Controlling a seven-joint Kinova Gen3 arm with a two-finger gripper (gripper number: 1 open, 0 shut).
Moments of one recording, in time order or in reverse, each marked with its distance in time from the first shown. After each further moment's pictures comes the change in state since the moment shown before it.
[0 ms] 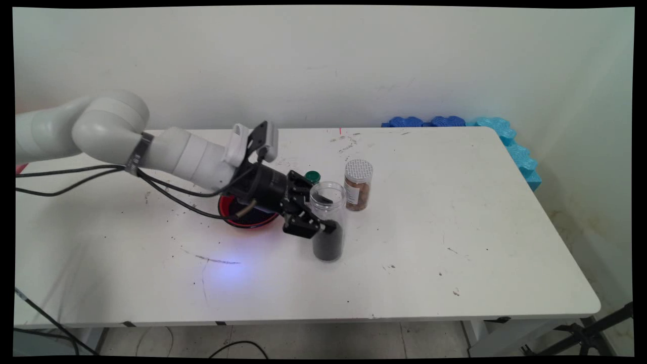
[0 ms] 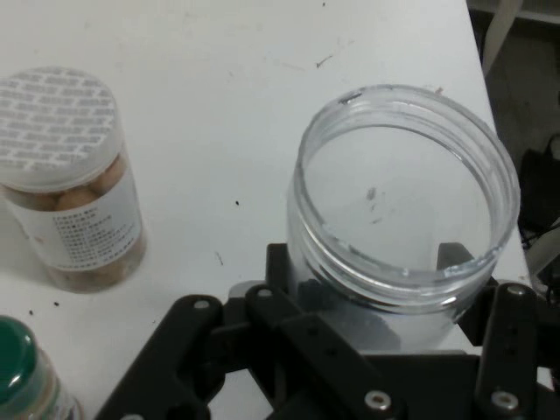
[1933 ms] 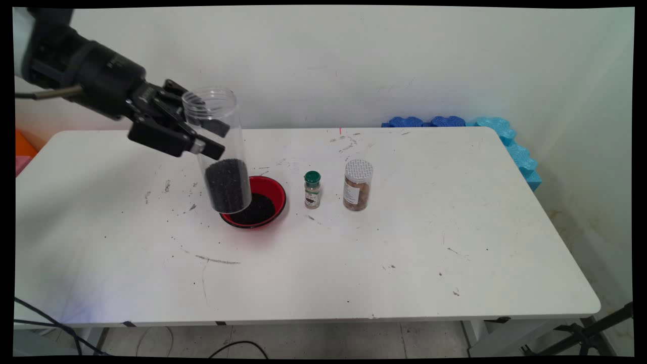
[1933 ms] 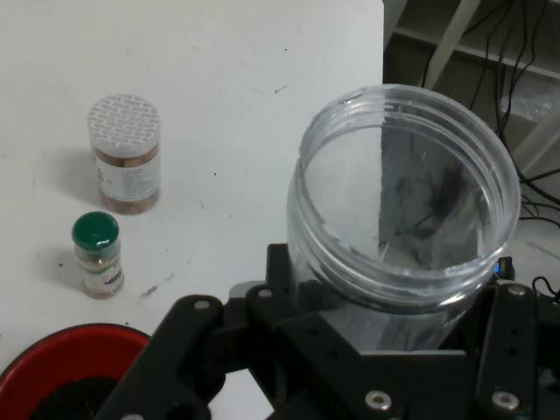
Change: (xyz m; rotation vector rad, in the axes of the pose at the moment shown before) arm 0.083 0.028 -0.247 -0.001 -0.037 -0.114
